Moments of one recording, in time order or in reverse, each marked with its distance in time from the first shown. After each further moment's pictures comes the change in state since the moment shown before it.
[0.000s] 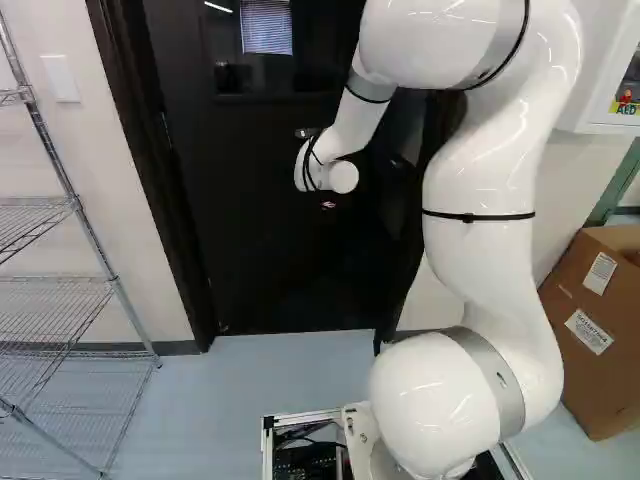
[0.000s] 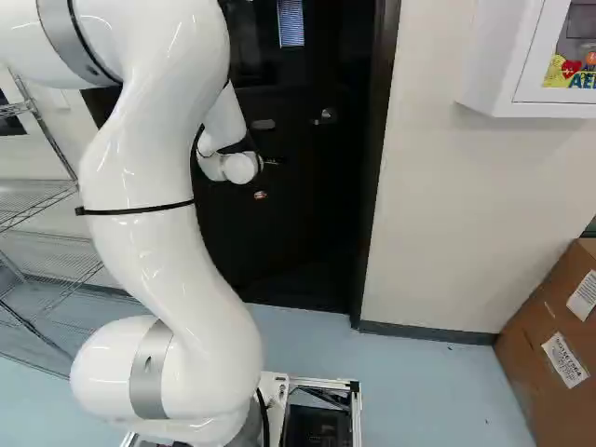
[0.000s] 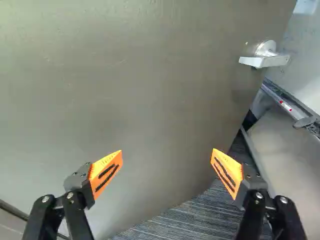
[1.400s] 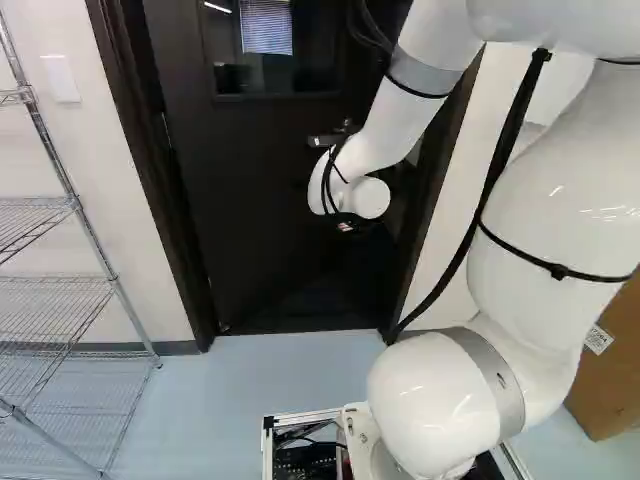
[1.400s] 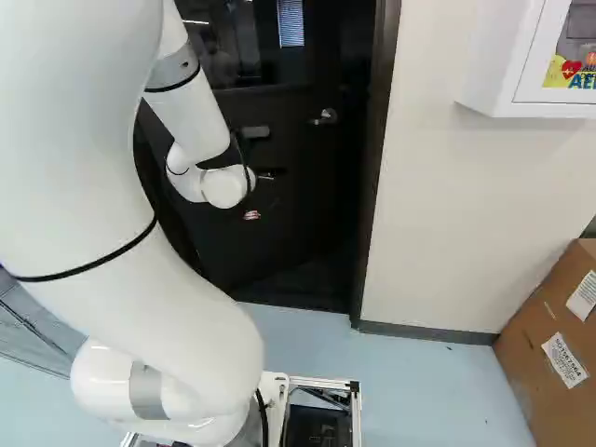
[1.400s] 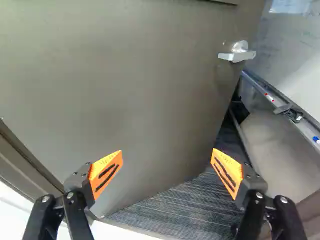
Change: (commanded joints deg) arm -0.5 19.9 22.3 0.0 3.1 0.0
